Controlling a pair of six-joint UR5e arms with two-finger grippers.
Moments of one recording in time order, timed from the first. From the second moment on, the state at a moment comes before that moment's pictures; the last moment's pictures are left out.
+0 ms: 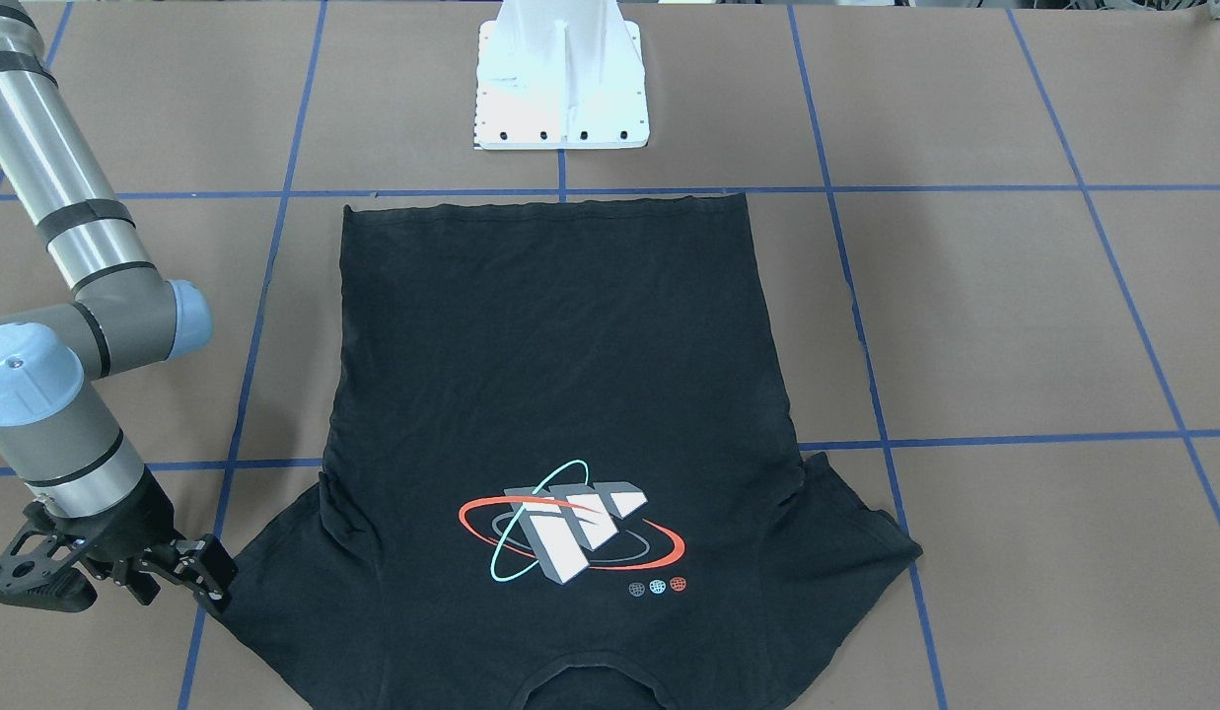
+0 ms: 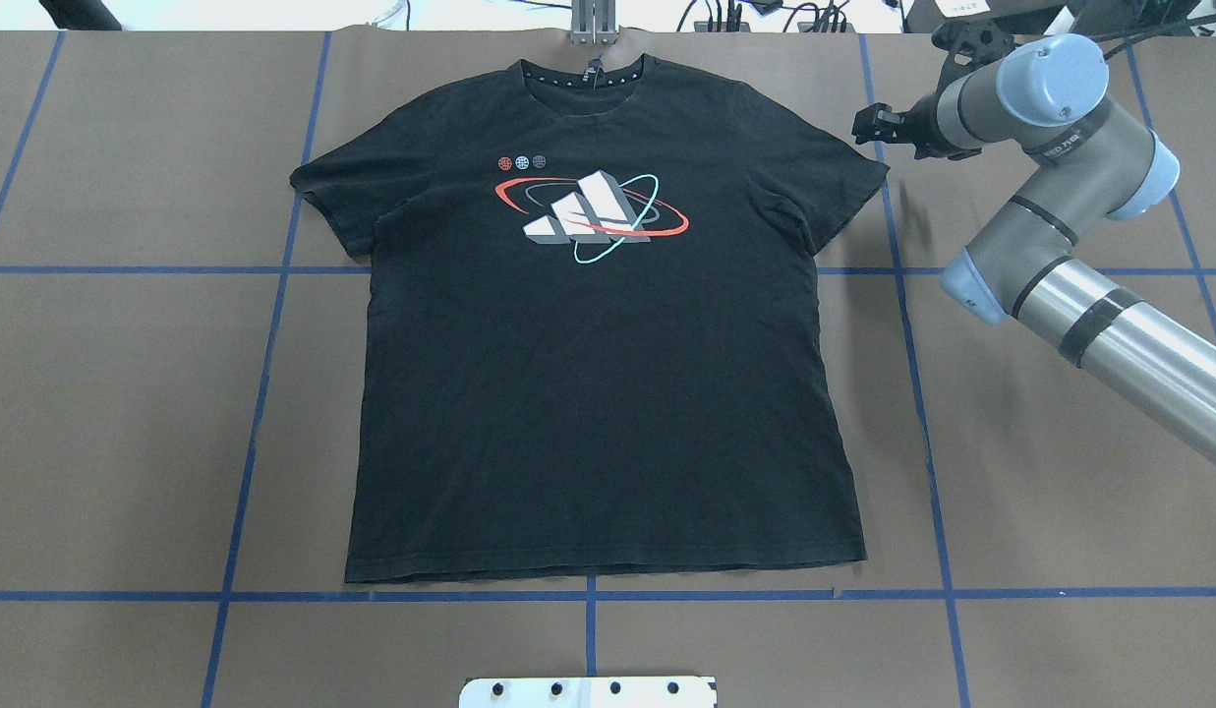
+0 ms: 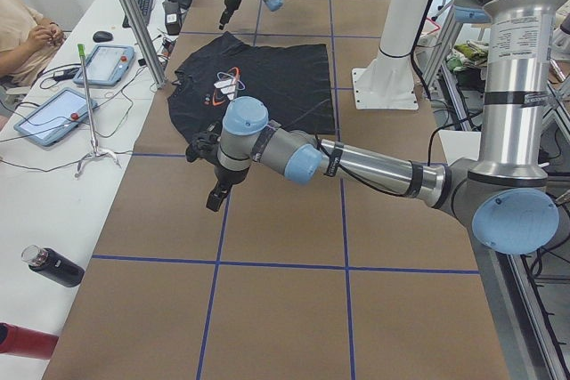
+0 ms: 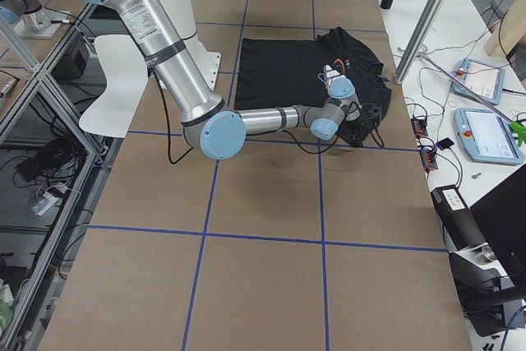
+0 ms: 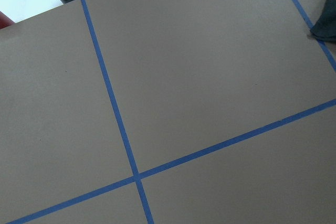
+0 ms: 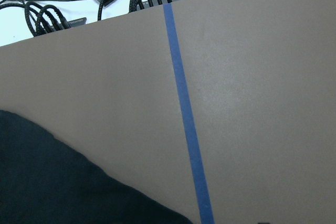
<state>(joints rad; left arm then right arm) -1.49 -1.56 -1.81 -1.85 -2.28 -0.04 0.96 -0.99 1.05 -0.71 1.85 1.16</state>
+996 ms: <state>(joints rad) -1.49 -1.56 -1.81 -1.85 -2.28 -0.04 0.95 -0.99 1.02 -0.71 1.85 1.20</state>
